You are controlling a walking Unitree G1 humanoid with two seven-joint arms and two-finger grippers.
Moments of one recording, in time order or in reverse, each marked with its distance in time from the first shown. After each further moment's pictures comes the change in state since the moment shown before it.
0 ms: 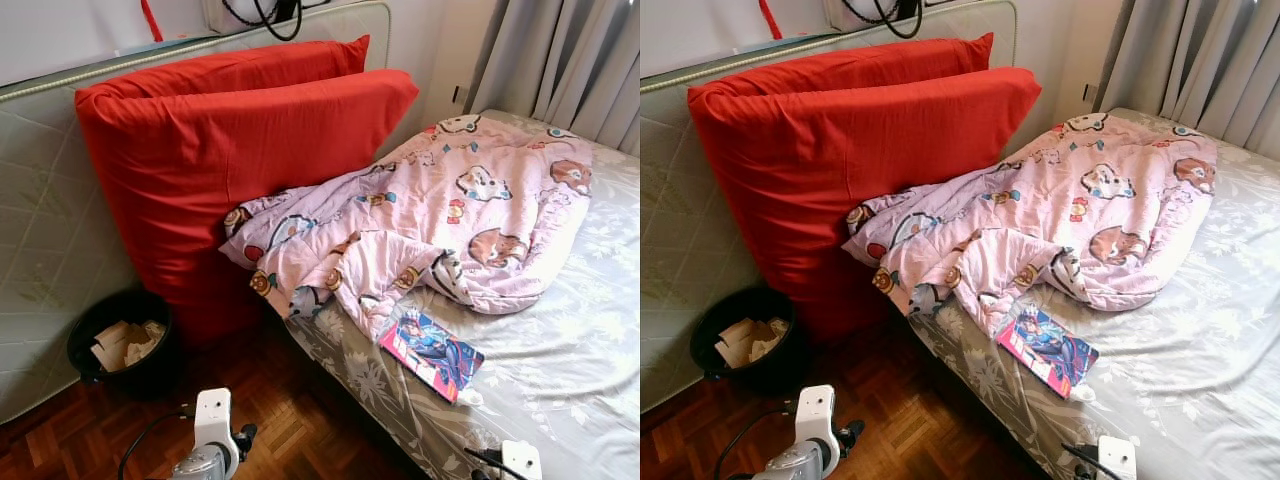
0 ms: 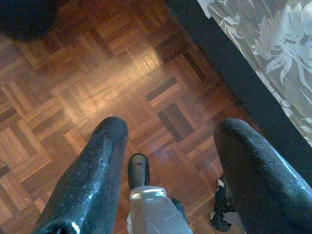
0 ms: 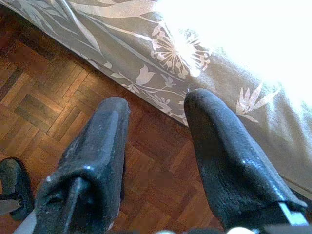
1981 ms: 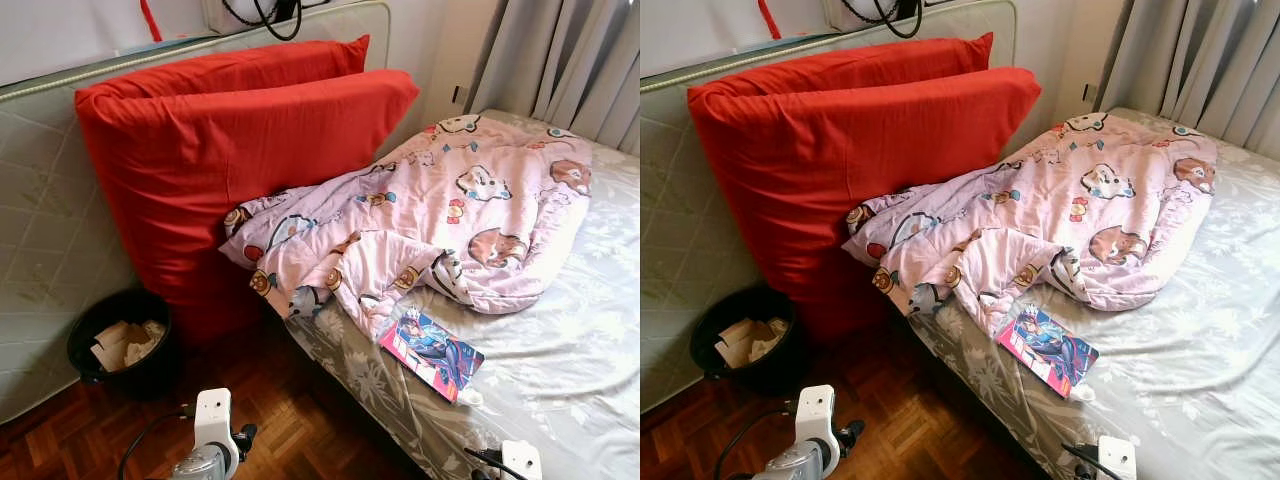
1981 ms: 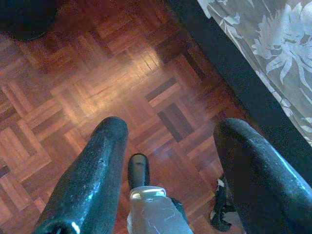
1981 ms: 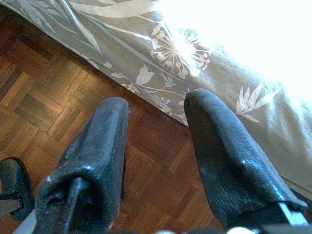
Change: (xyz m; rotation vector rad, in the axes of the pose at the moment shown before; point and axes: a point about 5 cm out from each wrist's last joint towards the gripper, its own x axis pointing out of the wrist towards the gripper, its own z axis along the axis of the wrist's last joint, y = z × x) left arm 0.000 0.000 0.000 0.000 0.000 0.000; right arm 0.000 0.000 0.000 0.000 0.000 0.000
